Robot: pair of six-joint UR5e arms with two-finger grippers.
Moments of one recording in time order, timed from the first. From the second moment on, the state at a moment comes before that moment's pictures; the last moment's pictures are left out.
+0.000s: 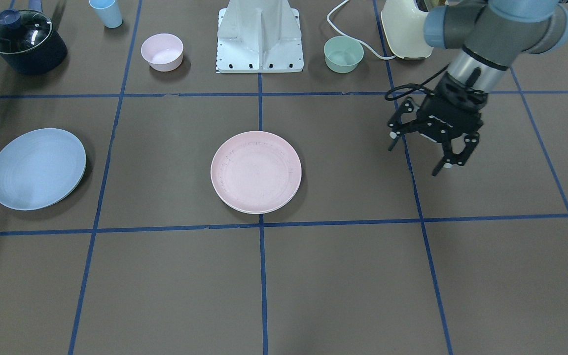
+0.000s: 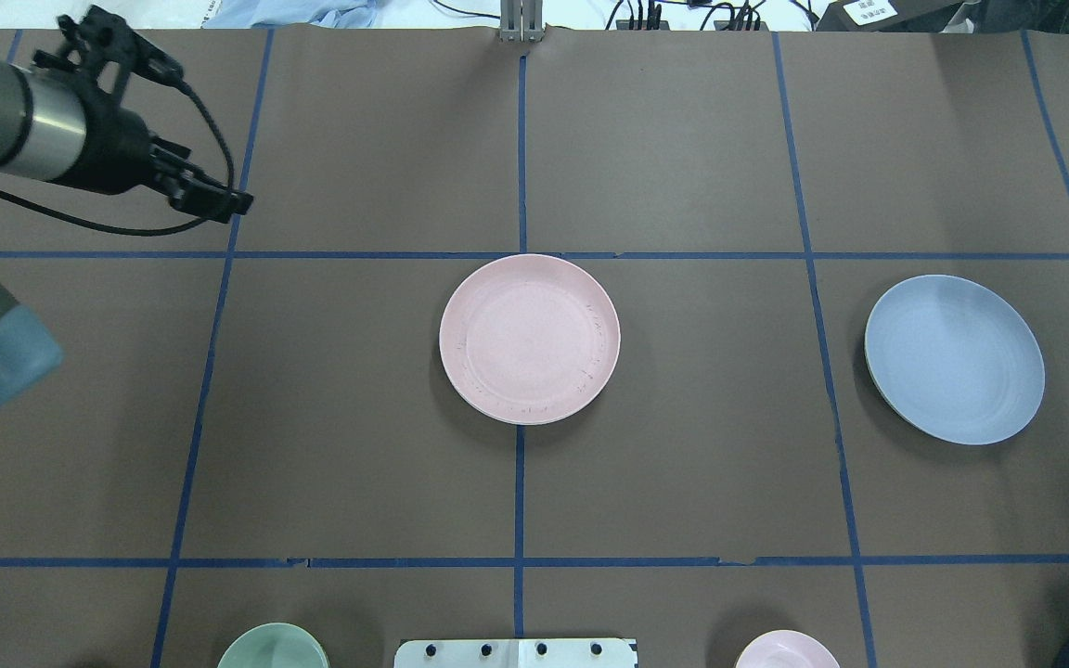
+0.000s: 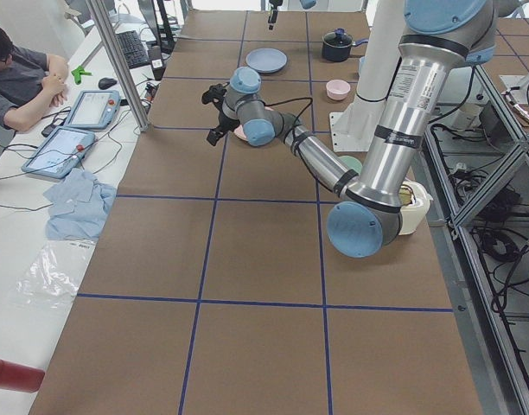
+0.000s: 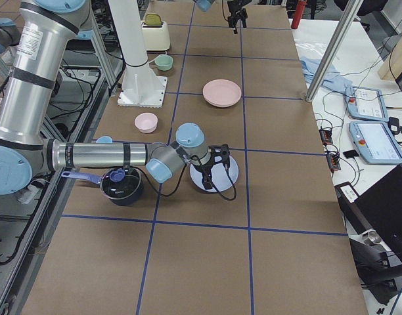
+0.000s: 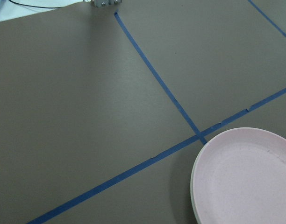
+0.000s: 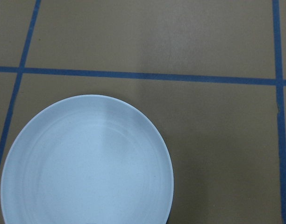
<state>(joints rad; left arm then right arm) -0.98 -1.84 -1.91 -2.00 -2.05 -0.34 1.14 -1.90 1.86 -0.83 2.18 0.70</state>
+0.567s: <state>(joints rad) -1.13 -1.71 -1.91 -2.02 -2.08 -0.14 0.92 -1.89 1.70 -0.60 1.92 0.90</state>
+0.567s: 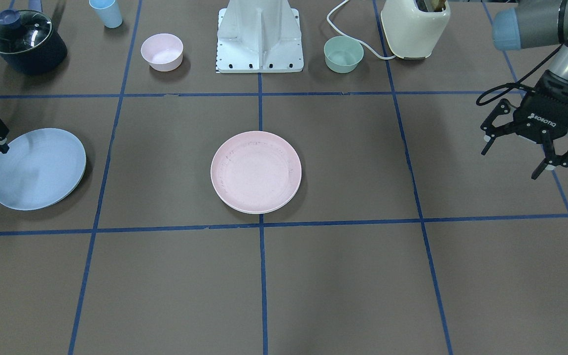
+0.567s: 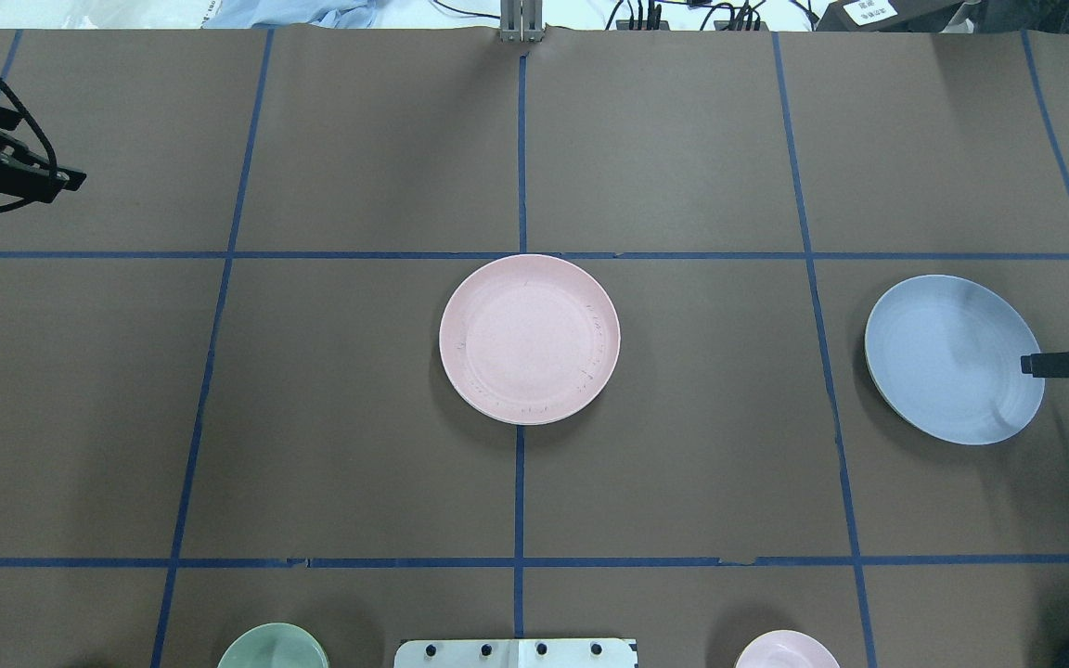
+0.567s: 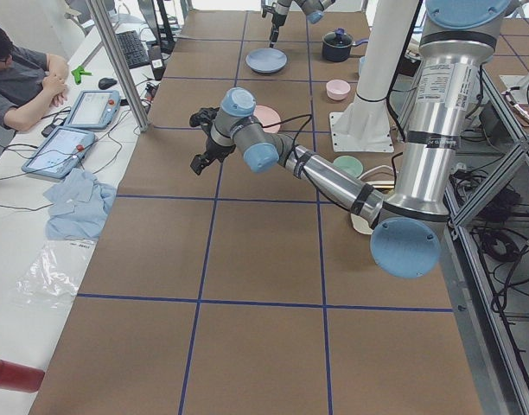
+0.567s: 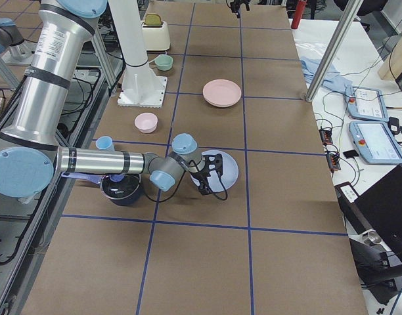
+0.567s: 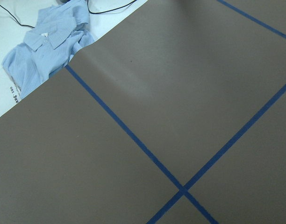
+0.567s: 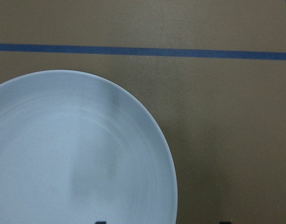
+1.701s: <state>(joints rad) -1.13 -1.71 -1.91 -2.02 -2.08 -0.14 0.91 -1.81 1.72 -0.56 1.98 0.98</state>
